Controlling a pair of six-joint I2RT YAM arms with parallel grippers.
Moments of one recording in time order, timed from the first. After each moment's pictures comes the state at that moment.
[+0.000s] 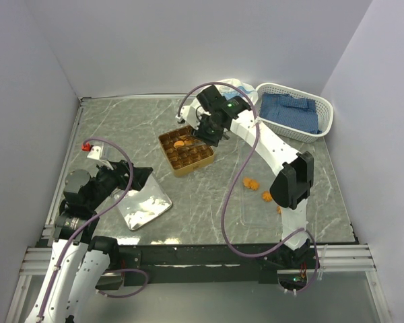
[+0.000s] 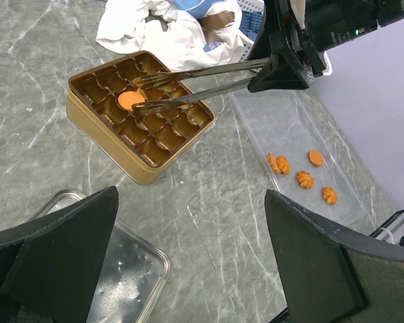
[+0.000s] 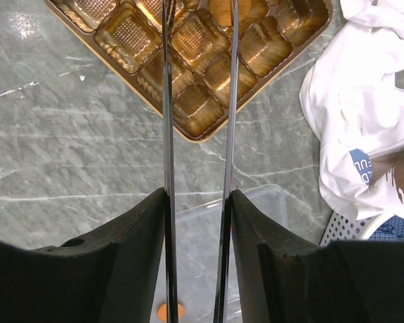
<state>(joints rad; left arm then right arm) -0.15 0.48 0.62 -0.27 0.40 -0.41 0.64 1.99 2.04 -1.11 -0.08 -0.69</state>
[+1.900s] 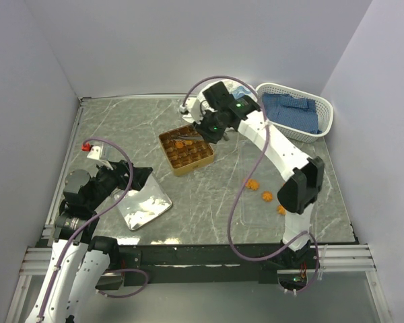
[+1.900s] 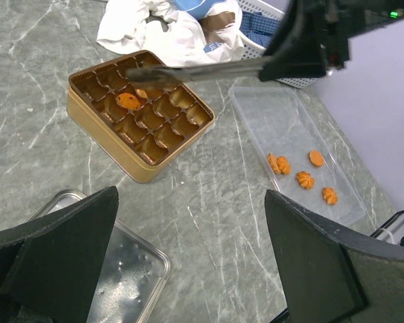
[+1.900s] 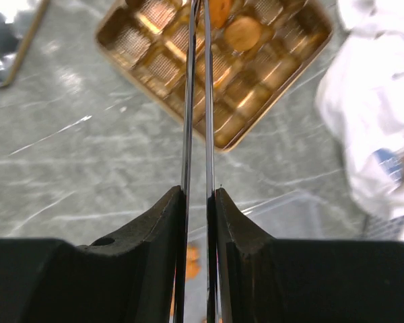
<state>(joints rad) -0.15 0.47 0.62 -0.27 0.40 -0.41 0.63 1.93 2.04 -1.06 -0.16 -0.53</state>
